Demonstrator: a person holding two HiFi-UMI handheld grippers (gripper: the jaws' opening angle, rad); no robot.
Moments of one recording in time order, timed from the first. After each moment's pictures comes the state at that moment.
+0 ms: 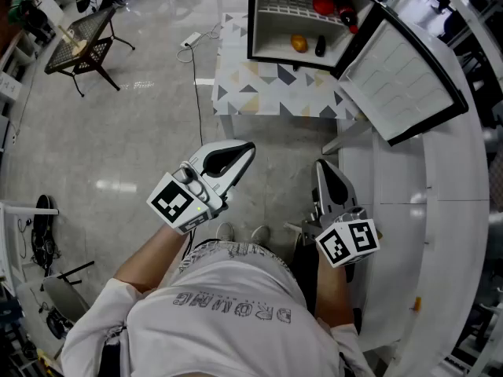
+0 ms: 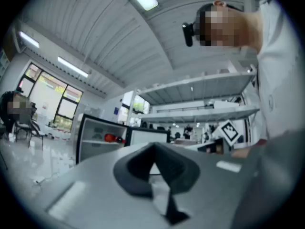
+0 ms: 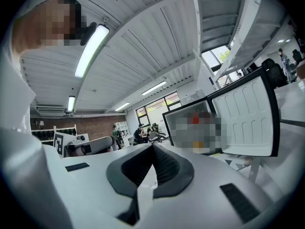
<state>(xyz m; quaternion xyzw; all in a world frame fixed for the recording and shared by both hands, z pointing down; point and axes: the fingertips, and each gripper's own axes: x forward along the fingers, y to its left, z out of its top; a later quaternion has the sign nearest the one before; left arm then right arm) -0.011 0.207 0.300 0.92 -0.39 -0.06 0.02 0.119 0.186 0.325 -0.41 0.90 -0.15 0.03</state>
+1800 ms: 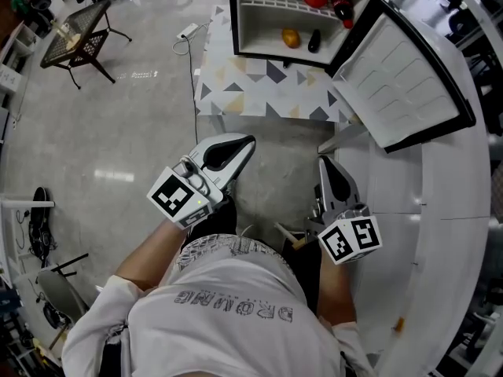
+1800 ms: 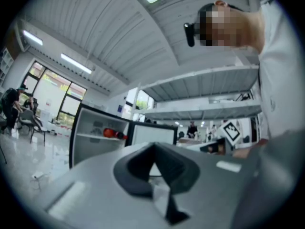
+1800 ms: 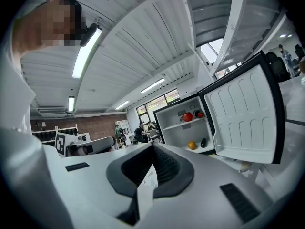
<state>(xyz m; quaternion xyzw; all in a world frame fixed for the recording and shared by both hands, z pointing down) 0.041 0.131 0.332 0.91 -0.41 -0.06 0.03 0.174 0.111 0.356 -0.39 0.90 -0.17 0.02</state>
